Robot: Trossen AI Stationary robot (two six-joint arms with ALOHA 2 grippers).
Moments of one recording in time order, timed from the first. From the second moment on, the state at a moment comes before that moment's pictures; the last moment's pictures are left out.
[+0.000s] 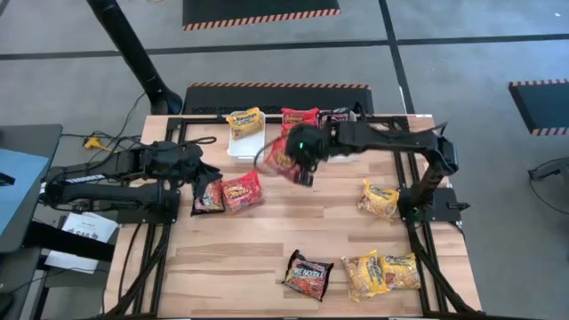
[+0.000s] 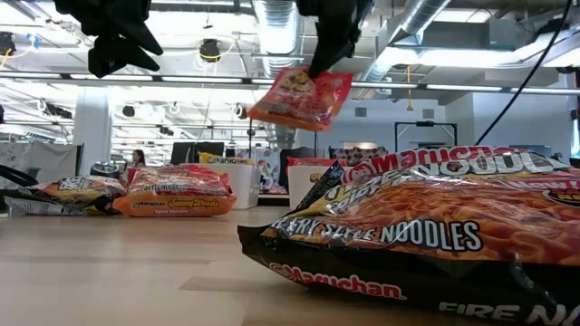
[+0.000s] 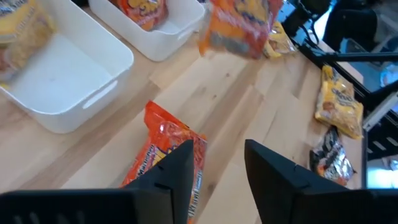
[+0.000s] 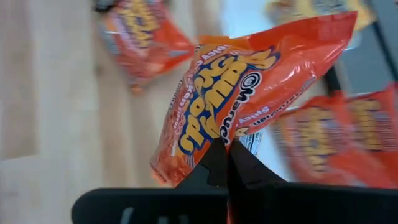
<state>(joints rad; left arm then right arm) 0.15 0.63 0.74 -0.62 -0.11 -0.59 -0.14 1.75 1.72 -0.92 0.13 -0.03</state>
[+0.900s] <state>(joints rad) 0.15 0.63 0.74 -0.61 -0.28 -0.67 -0.49 1.75 1.71 -0.92 0.07 -0.60</state>
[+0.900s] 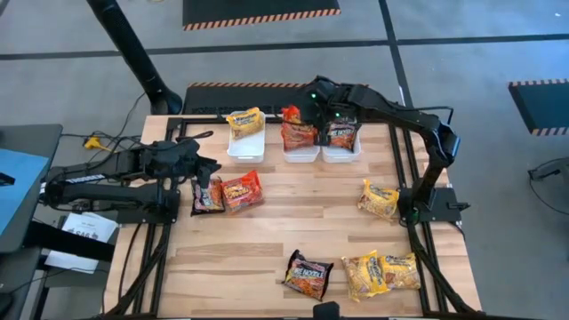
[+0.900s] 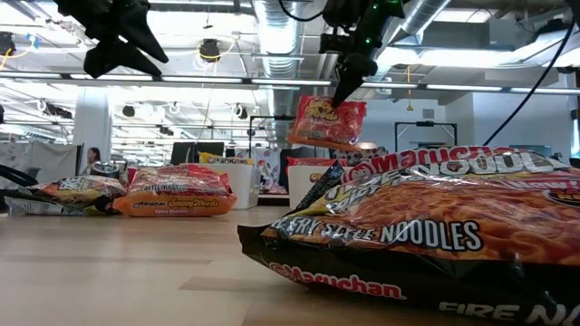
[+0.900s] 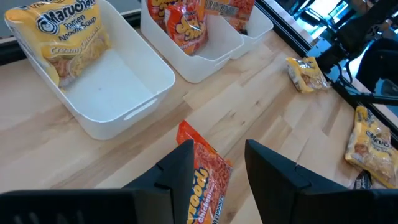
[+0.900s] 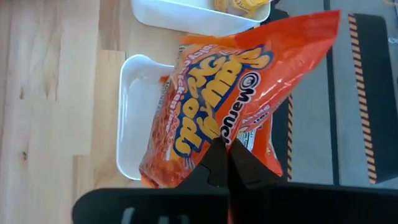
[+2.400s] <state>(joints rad) 0.15 0.63 0.74 -0.62 -0.30 -0.67 -0.47 1.89 1.61 -0.83 0.19 -0.56</state>
